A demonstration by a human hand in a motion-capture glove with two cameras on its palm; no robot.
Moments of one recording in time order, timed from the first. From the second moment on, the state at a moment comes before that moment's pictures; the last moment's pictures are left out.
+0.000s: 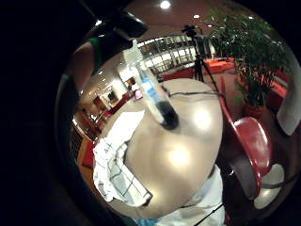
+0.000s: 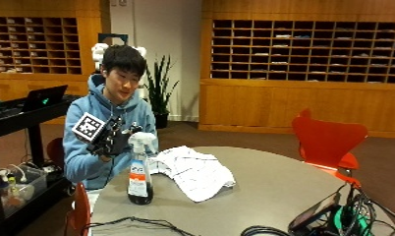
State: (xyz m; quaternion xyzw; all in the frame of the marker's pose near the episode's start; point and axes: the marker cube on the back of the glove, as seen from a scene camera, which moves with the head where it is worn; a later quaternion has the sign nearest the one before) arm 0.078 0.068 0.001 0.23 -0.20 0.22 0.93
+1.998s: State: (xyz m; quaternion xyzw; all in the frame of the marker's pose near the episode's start) arm 0.164 -0.020 0.116 0.11 -0.39 0.39 0.83
